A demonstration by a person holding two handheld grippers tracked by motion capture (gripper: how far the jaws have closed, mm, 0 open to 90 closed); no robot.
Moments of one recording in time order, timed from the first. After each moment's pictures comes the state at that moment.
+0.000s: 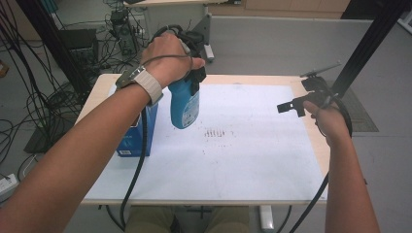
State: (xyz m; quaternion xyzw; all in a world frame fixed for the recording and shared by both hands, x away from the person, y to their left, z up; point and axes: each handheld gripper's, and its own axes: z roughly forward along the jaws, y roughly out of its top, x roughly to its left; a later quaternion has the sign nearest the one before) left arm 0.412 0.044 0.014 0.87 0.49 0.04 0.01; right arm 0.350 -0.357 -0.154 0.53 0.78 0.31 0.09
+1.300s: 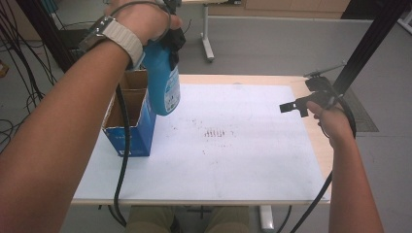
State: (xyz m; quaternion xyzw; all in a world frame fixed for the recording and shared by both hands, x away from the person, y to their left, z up) left arm 0.404 0.092 0.094 0.81 0.59 0.02 0.02; right arm 0.343 -0.363 -0.153 0.54 0.78 0.32 0.09
